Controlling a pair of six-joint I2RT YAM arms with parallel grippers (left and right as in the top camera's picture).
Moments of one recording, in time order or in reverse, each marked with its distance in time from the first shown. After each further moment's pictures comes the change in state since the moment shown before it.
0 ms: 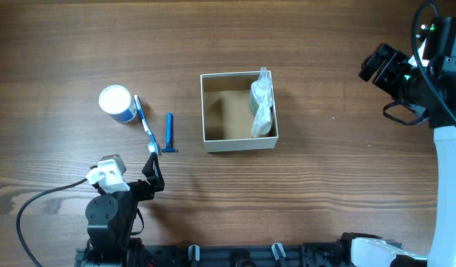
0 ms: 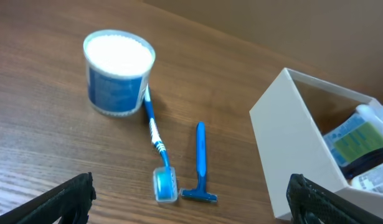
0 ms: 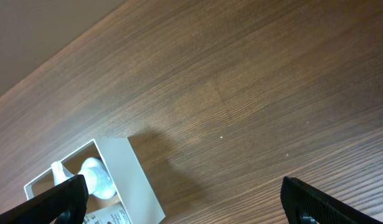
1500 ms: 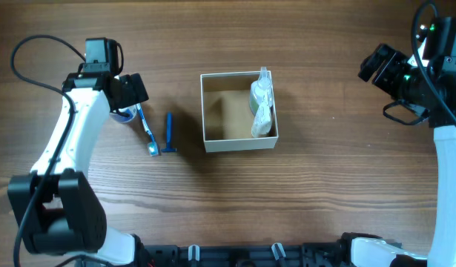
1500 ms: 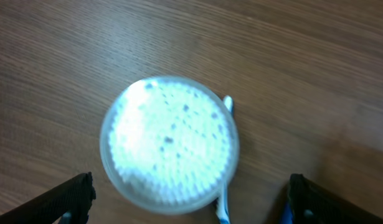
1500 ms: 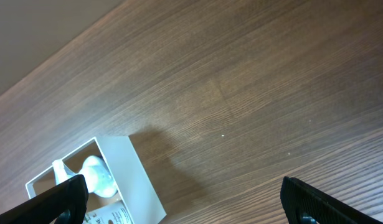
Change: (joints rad) left arm 0.065 1.691 1.125 -0.275 -0.197 0.050; right arm 0.000 0.002 0.000 -0.003 -0.007 0.000
